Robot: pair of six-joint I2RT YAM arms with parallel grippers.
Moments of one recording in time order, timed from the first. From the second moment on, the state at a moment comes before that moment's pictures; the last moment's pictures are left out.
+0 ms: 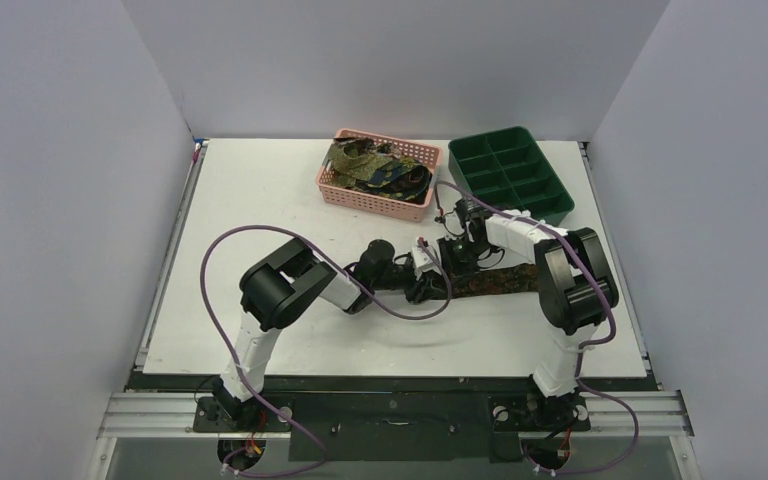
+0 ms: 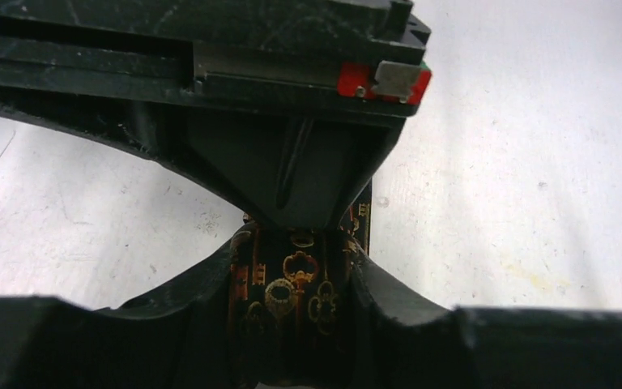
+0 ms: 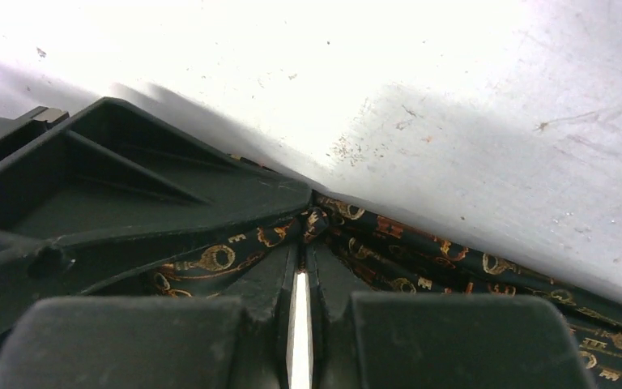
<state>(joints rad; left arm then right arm) -0.80 2.16 0.96 0.91 0.58 0.04 0.35 1.87 1.18 -0.70 -0.39 0.09</state>
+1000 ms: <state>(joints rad) -0.79 2.04 0.87 0.77 0.60 0.27 0.34 1.82 1.15 -0.64 -0.69 0.17</state>
